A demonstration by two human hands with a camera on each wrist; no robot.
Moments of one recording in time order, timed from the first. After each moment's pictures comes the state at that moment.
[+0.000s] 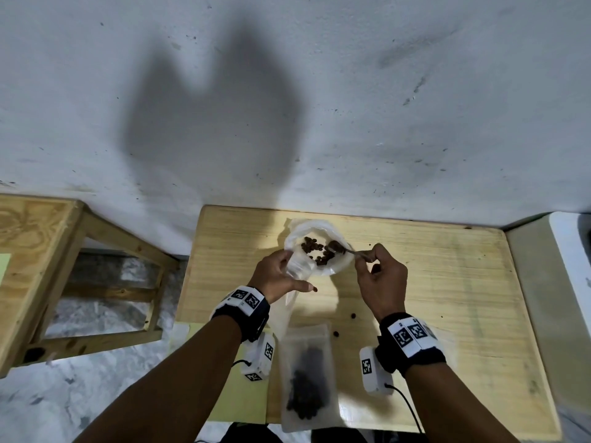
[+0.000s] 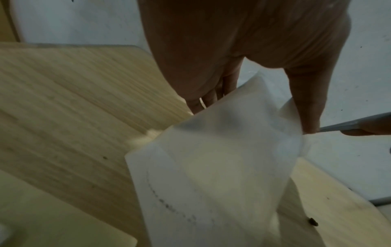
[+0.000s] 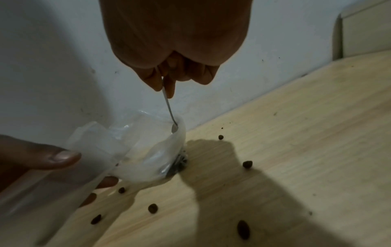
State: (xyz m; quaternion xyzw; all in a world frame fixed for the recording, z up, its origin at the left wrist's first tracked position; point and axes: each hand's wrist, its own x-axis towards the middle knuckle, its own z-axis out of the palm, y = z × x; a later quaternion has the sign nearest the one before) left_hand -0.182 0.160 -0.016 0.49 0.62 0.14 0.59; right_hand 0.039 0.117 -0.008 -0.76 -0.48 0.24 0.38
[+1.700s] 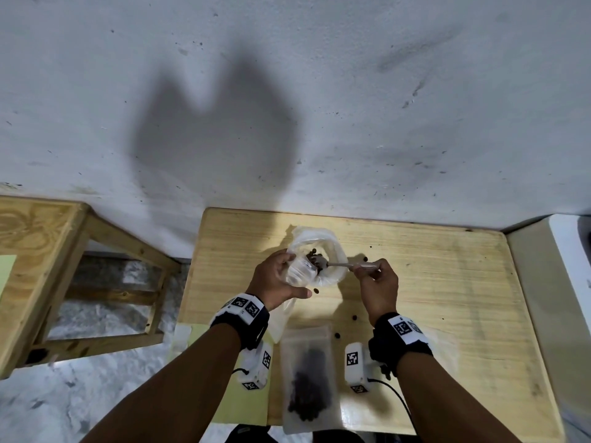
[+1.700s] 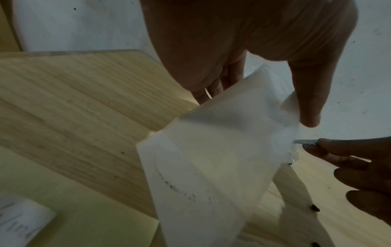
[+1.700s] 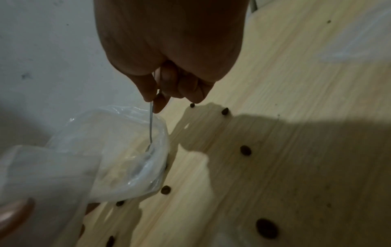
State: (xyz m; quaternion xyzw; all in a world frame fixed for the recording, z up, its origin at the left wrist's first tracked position) left_hand -0.186 0.149 -0.010 0.52 0.62 0.18 0.55; right_hand 0.037 0.115 -0.044 -0.77 -0.26 0.39 0.44
